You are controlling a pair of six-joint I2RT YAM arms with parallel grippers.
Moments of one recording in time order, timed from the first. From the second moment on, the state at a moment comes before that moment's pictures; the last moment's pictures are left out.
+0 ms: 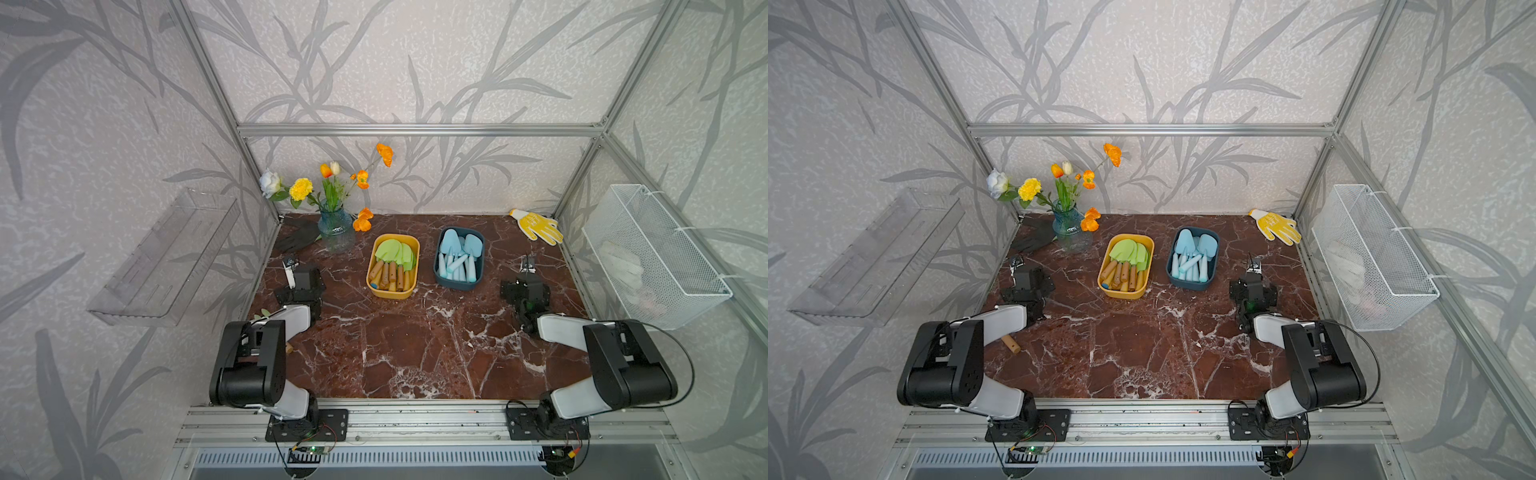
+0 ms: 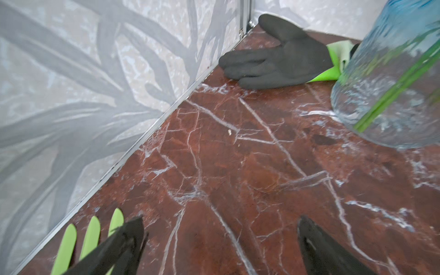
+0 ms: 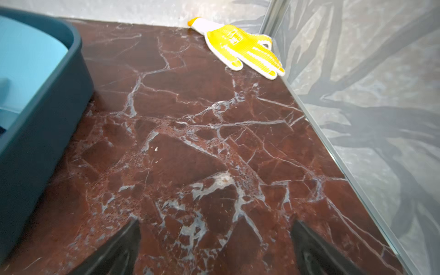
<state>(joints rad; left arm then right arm) 0.04 1.50 0.58 0.32 -0.51 -0.24 0.15 1.52 0.50 0.44 0.44 0.06</state>
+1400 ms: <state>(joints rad) 0.00 1.54 0.39 0.75 -0.37 -0.10 0.12 1.55 0.40 0.71 0.10 -0.06</state>
